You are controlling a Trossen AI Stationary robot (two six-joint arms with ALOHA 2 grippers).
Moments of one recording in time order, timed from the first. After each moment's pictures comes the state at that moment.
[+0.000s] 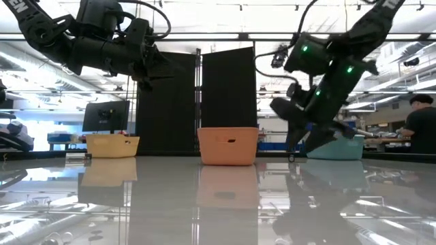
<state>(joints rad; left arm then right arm) 0.21 1.20 0.37 0.73 0.04 -0.22 -0.13 1.56 0.65 -0.14 0.42 1.02</state>
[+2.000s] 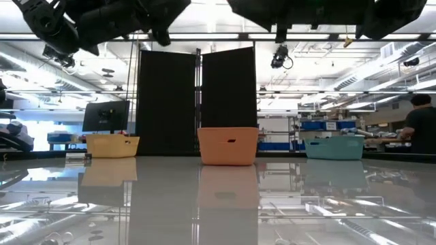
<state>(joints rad) 0.15 1.20 0.45 1.09 0.26 -0.07 0.14 1.49 0.65 1.02 0.36 -0.09</state>
